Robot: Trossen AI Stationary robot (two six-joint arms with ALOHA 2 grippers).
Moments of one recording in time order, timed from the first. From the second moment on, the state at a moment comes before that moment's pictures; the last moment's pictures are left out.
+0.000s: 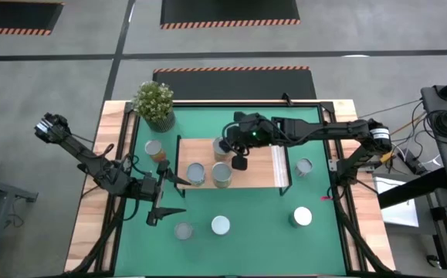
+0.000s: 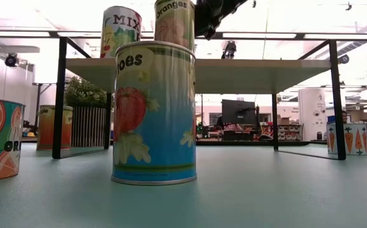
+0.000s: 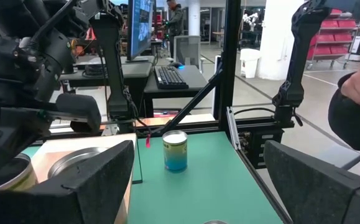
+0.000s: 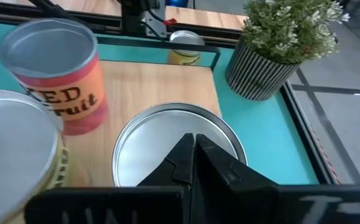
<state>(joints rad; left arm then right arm) -0.61 0.98 0.72 0.22 -0.49 -0.04 -0.10 1.62 1.42 -0.35 0.02 -0.16</state>
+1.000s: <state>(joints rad) -0.61 0.98 0.72 0.22 -0.49 -0.04 -0.03 1.43 1.50 -0.40 0.35 -0.14</state>
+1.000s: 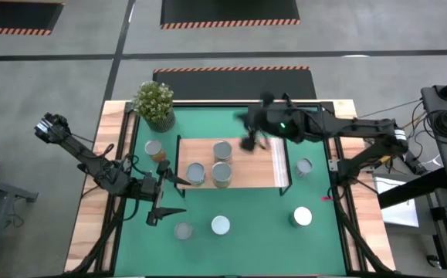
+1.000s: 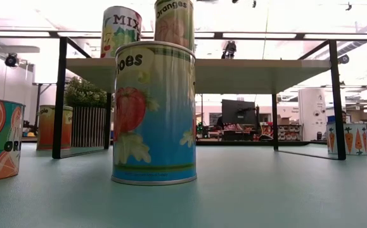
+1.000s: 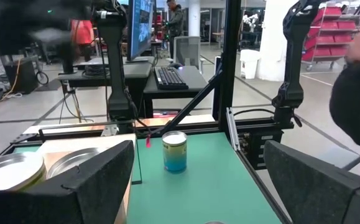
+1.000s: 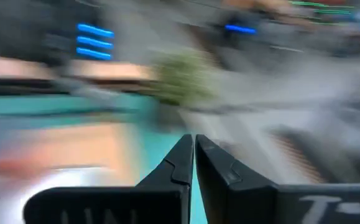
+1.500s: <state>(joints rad) -0.61 0.98 0.72 0.29 -0.49 -0.17 0.60 1.27 1.12 -0.24 0.35 -0.12</state>
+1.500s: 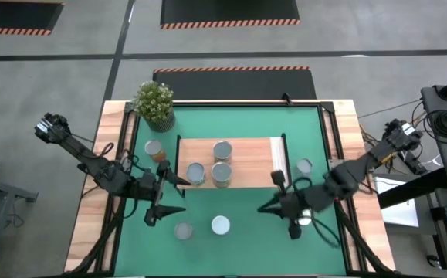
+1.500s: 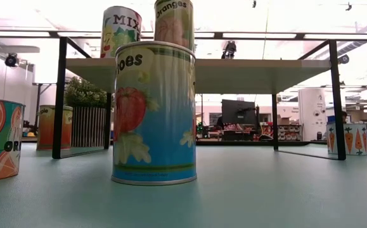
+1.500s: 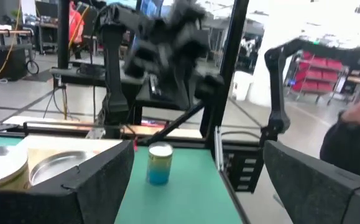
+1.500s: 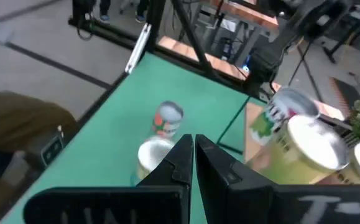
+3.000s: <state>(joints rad) -0.58 0.96 1.16 -1.57 -0.70 -1.80 0.74 0.95 0.74 0.16 0.39 -0.41</state>
